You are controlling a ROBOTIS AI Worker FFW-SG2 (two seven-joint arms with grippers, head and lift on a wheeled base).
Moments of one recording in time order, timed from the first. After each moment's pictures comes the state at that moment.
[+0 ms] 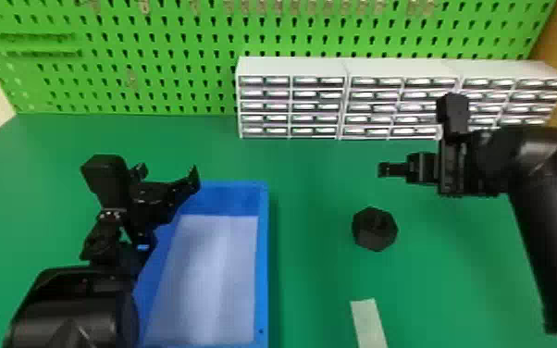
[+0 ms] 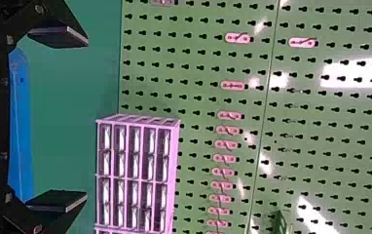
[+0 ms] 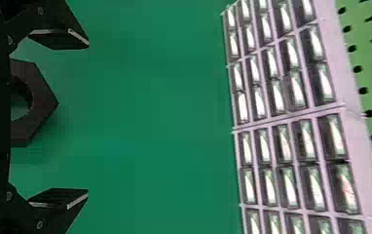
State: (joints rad) left arm -0.05 0.00 0.07 -1.65 0.08 0.13 -0.21; right arm -0.65 -0.16 -0.01 -1.32 -0.22 1.21 0.20
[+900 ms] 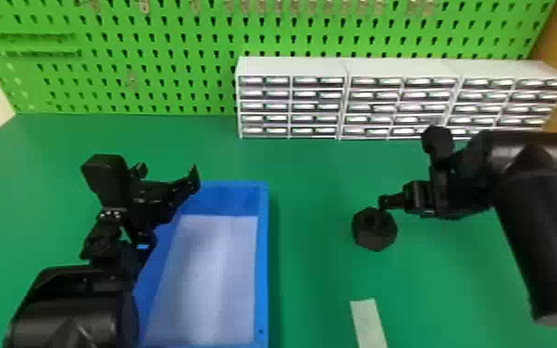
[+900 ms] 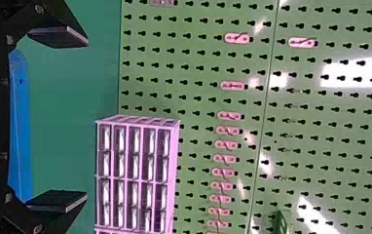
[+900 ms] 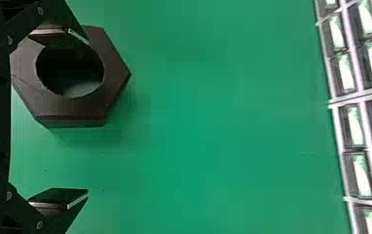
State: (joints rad) left arm -0.05 0.00 0.07 -1.65 0.08 0.13 -0.21; right arm -0.73 -0.14 0.01 -1.10 -0.14 1.33 0.20
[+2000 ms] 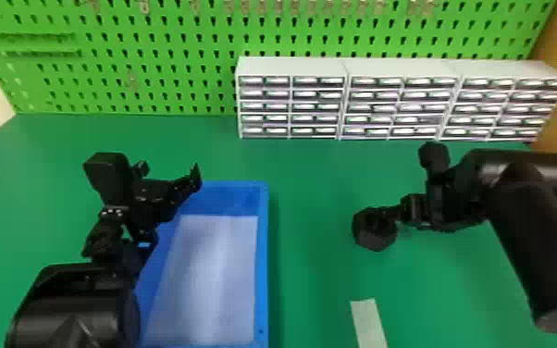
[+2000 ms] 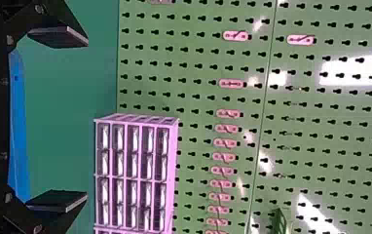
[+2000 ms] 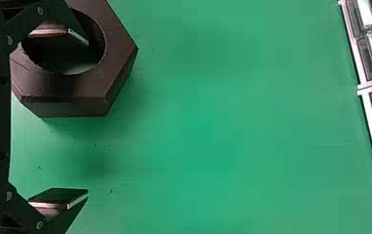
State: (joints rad) left arm -0.06 0.00 0.07 -1.65 0.07 0.13 -0.21; right arm -0.76 -0.14 0.01 -0.91 -0.15 1.19 0.20
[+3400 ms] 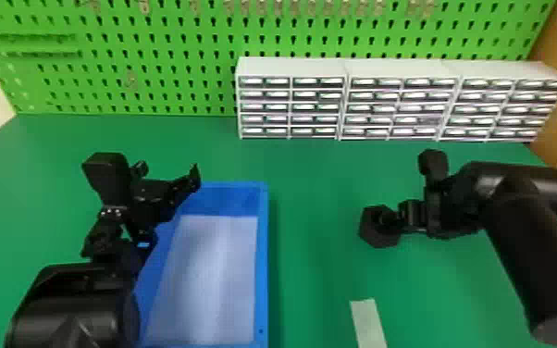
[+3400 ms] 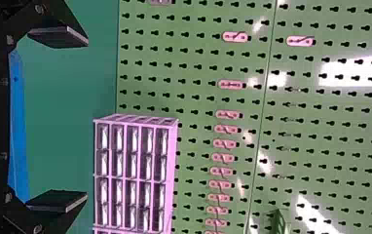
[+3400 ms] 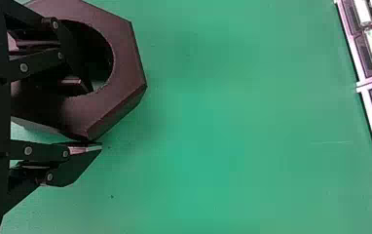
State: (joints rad) left arm -0.06 0.00 0.07 -1.65 0.08 0.13 -0.21; right arm -0.73 -0.13 -0.01 -0.88 -0.14 1.13 0.20
